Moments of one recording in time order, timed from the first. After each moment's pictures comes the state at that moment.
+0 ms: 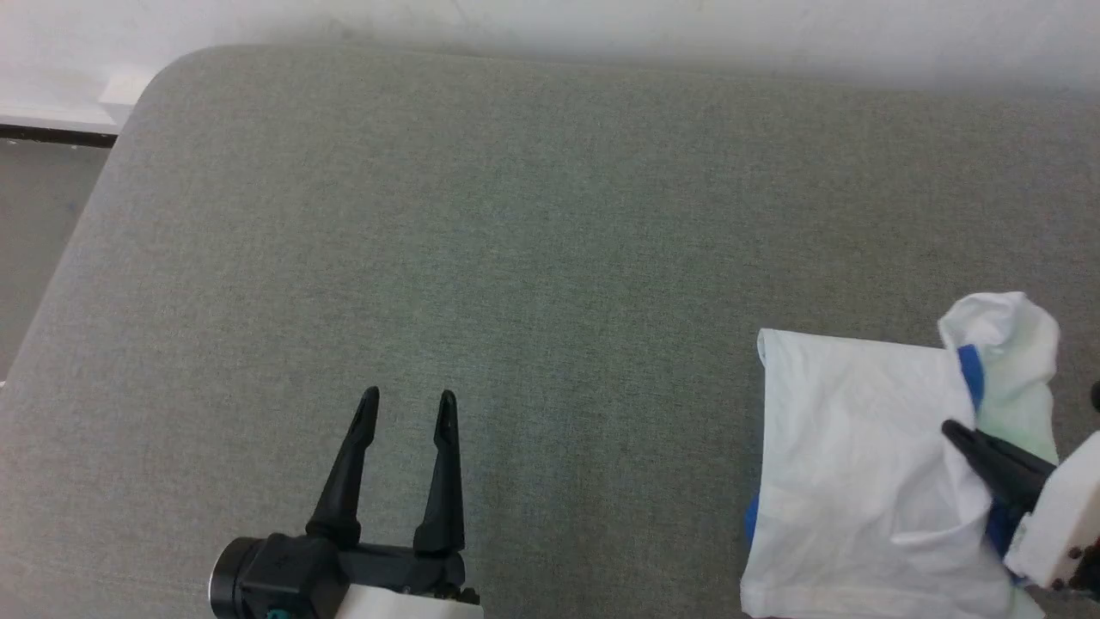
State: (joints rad) left arm 0.13 0.09 -0.27 -0.25 -0.20 0.13 -0.26; right arm 0.03 -0.30 -0.19 -0.23 0.70 0.13 0.79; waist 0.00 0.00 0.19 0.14
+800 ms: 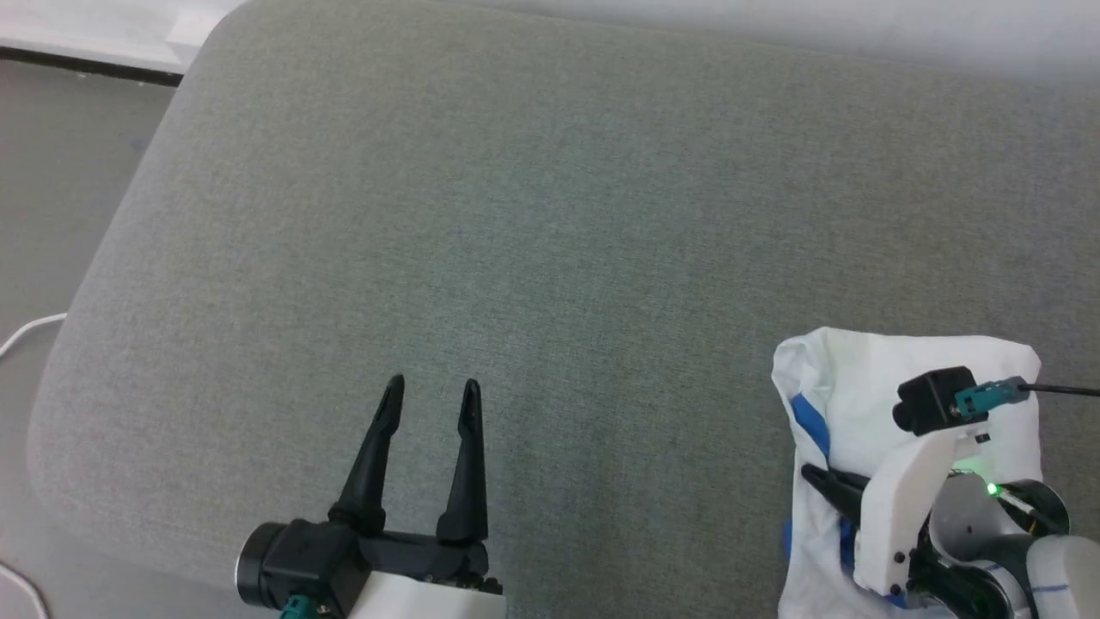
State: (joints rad) left arm 0.10 0.06 -0.29 -0.22 -0.21 0.11 -0.26; right arm -0.05 -0.17 0.04 -0.07 0.49 0.13 0.83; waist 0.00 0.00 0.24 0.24
